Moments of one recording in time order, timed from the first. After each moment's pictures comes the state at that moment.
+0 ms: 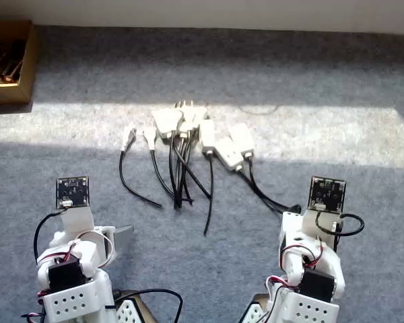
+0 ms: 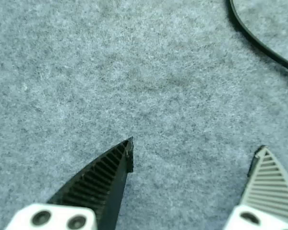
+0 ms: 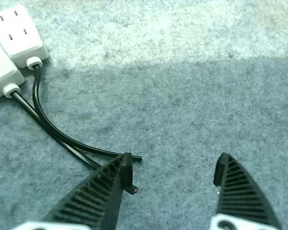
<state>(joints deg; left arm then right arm) -22.7 -103.5 96.1 76.9 -6.9 10.9 -104.4 95.3 59.1 10.1</state>
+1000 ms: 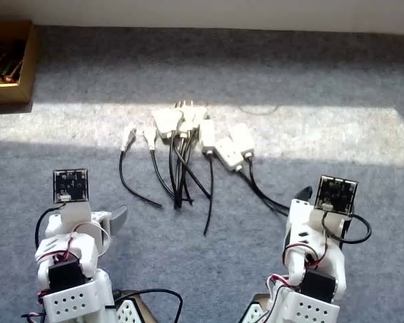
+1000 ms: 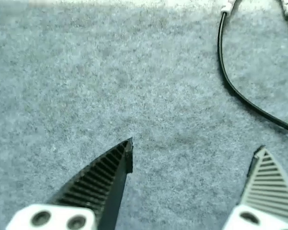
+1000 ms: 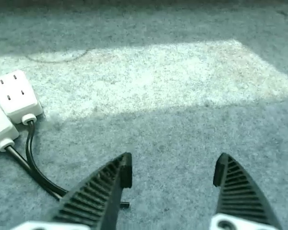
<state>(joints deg) -22.7 -103.5 96.0 63.0 -10.7 12.5 -104.4 95.3 48.7 10.0</state>
